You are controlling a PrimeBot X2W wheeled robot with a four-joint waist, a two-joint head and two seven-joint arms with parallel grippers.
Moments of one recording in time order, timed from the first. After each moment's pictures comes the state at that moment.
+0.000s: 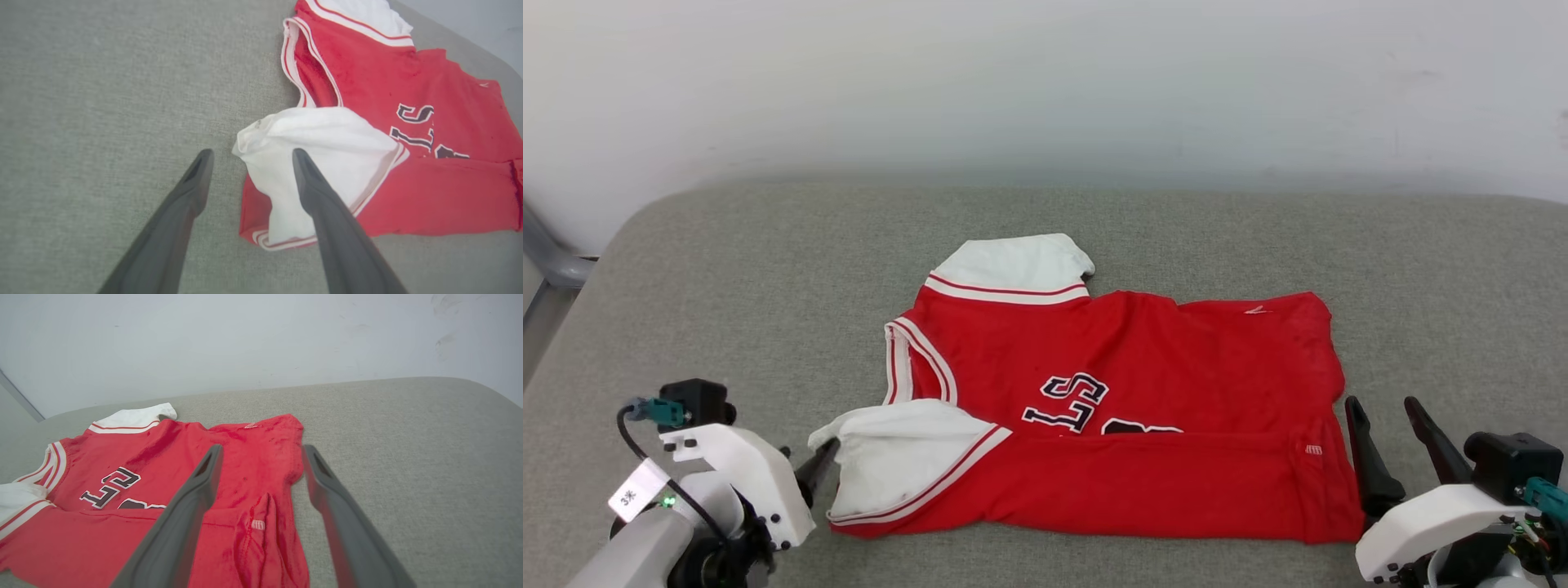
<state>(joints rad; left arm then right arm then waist) -0.34 0.62 -0.61 0.39 -1.14 0.11 0.17 -0.03 -0.07 -0.09 0.17 0.21 0.13 -0.03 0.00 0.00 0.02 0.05</state>
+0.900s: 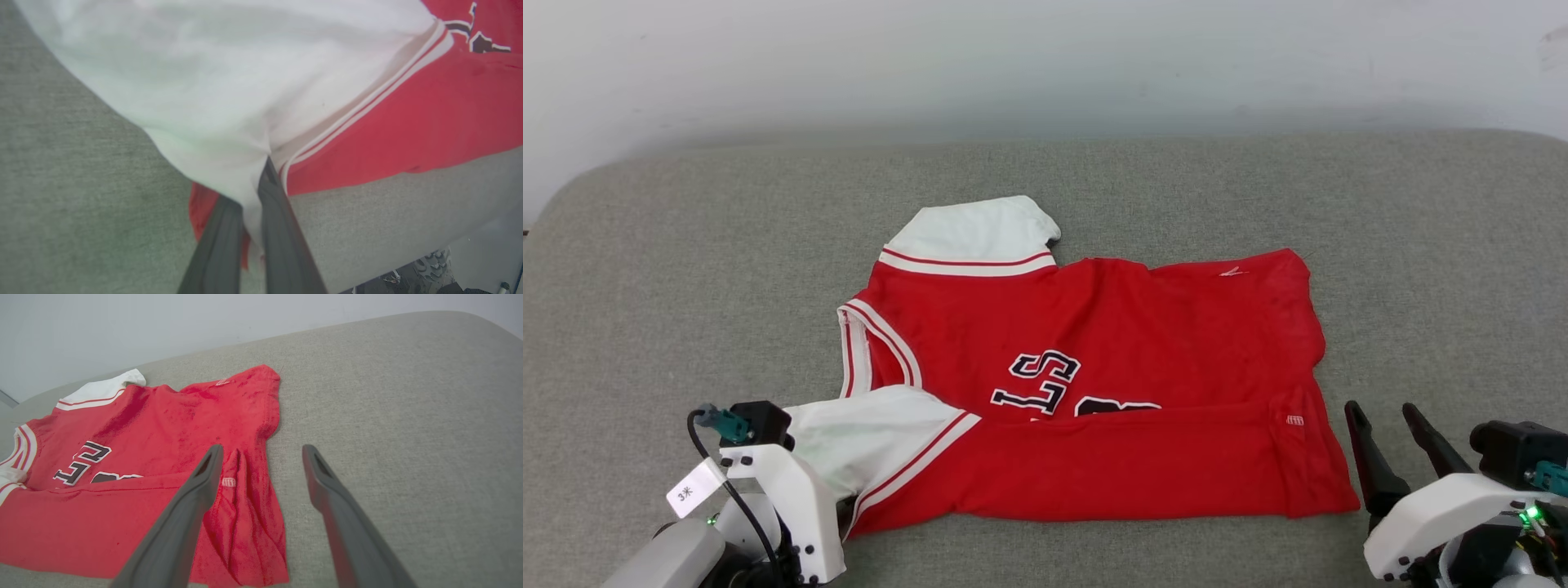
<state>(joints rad) -0.35 0.64 -0.73 0.32 -1.17 0.10 0.46 -0.02 -0.06 -0.10 0.09 0.26 0.13 0.11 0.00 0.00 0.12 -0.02</state>
